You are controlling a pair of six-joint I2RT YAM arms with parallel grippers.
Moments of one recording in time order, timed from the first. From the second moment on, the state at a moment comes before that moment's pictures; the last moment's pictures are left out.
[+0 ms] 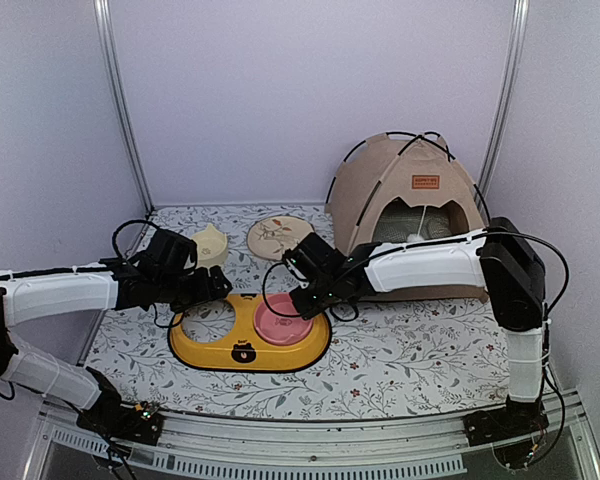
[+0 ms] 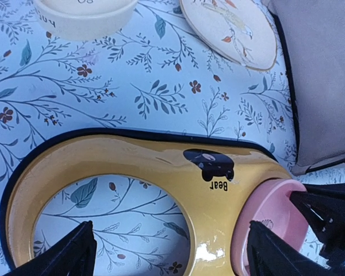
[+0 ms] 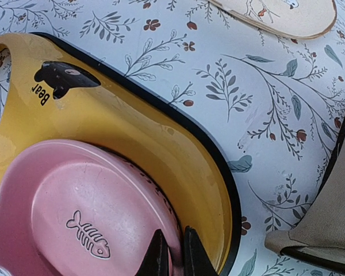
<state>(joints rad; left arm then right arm) -0.60 1.28 0.70 -0.24 -0.10 -0.77 1.01 2.08 1.51 -0.40 0.19 0.31</state>
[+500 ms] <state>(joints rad) -0.59 1.33 0.77 -0.24 -0.08 -0.73 1.01 2.05 1.46 -0.36 0.21 0.31</state>
